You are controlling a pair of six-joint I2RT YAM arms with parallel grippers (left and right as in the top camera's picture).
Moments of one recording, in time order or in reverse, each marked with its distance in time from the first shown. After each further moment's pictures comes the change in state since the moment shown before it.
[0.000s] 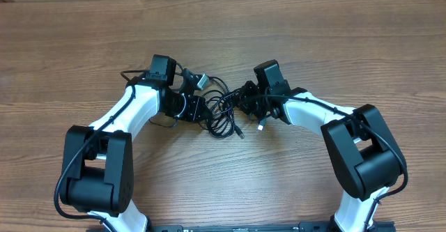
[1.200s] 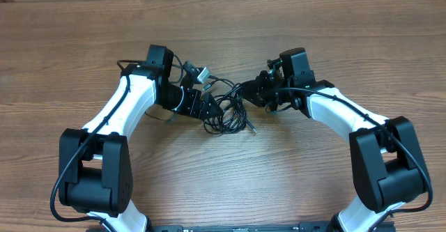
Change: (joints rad) left arm 0.014 -0.003 0.145 -0.222 0.134 0.107; right arm -0.136 -0.126 -0.001 -0.044 -0.341 -0.088
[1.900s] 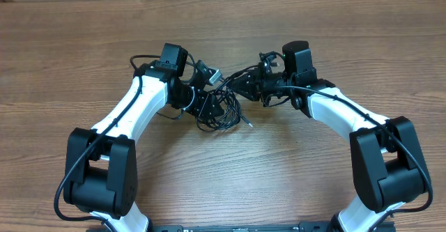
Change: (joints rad) left arm -0.082 0.000 0.003 0.076 -0.171 0.028; right arm -0.001 0.000 -0.001 0.226 -0.275 0.182
